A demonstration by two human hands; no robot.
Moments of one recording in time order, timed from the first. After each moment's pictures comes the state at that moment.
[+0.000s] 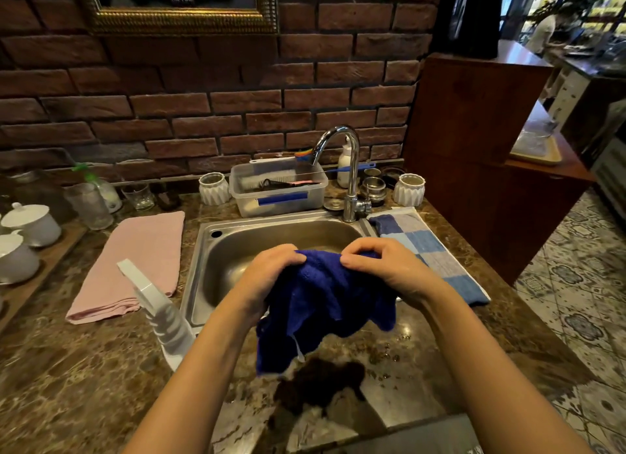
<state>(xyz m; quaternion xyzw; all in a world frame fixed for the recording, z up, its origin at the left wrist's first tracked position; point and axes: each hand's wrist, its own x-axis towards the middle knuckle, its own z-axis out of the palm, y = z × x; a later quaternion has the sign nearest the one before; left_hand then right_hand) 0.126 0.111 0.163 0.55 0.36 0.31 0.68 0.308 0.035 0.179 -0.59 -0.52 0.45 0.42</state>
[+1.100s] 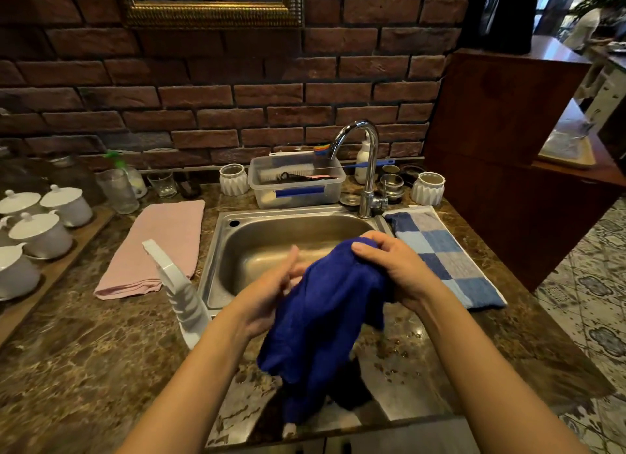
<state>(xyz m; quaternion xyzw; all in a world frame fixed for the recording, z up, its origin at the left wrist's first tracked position) 0.105 0.097 0.137 0.42 0.37 0.23 0.80 0.303 0.045 0.155 -0.54 -0.44 0.51 0.51</state>
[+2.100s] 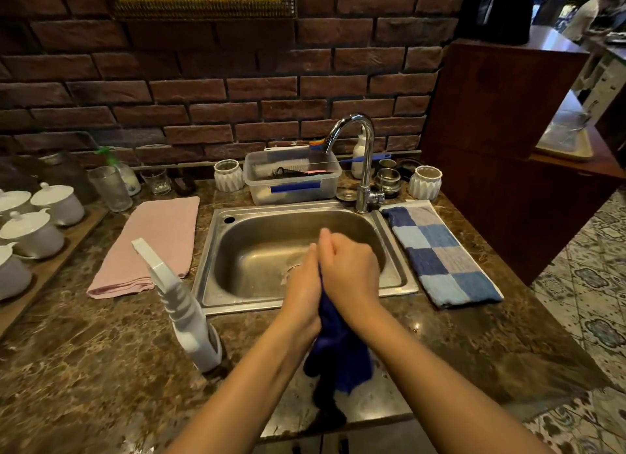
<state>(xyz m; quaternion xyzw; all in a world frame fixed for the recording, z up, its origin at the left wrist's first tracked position) 0.173 0.058 0.146 0.35 0.45 0.41 0.71 0.231 0.051 0.156 -0.75 -0.54 0.06 0.39</state>
